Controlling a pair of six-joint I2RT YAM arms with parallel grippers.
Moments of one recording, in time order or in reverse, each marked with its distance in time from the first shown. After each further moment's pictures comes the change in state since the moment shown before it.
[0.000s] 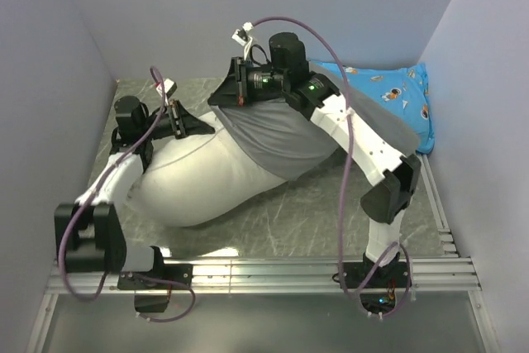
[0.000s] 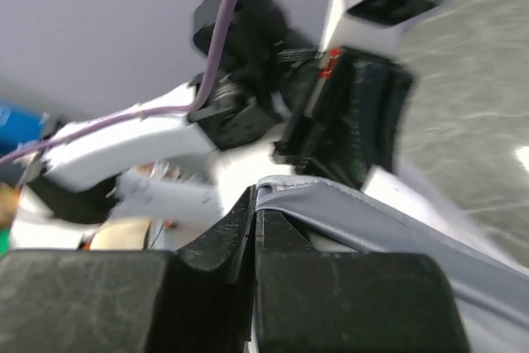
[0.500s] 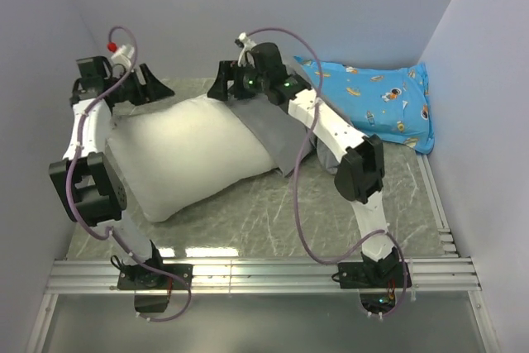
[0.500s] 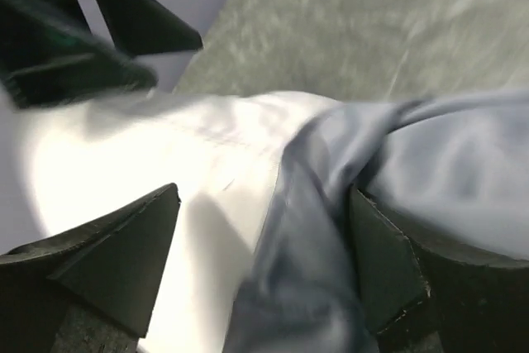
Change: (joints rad) left arm 0.254 0.478 0.676 -0.835 -0.303 0.919; right arm -0.076 0.359 0.123 0.011 0.377 -0.112
